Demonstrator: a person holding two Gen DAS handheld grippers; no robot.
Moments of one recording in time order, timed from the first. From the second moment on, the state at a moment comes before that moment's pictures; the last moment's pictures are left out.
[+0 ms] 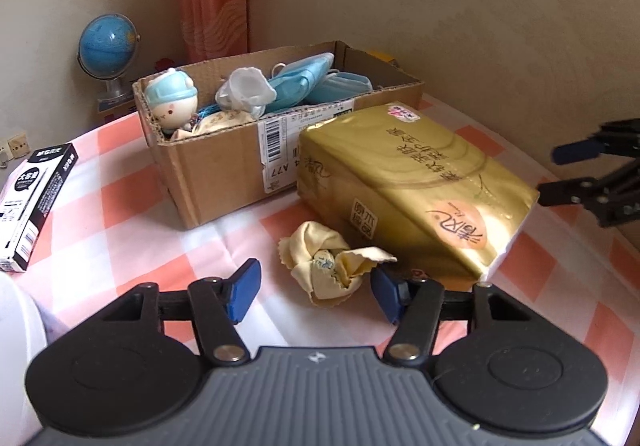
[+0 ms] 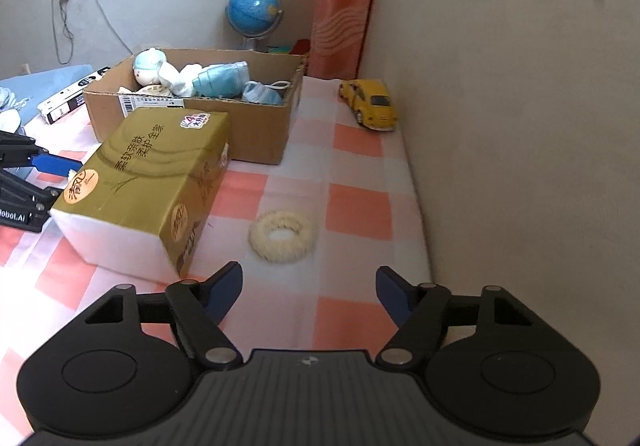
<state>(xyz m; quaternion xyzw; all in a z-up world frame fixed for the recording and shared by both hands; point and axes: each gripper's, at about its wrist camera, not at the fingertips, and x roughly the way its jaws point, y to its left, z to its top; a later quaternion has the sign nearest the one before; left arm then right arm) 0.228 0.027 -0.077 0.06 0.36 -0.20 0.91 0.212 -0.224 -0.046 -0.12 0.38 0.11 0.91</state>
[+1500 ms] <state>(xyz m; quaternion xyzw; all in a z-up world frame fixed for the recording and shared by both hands) 0.177 0.045 -0.019 0.04 0.36 -0.19 0.91 0.283 -0.158 0.033 -0.13 0.31 0.20 0.92</state>
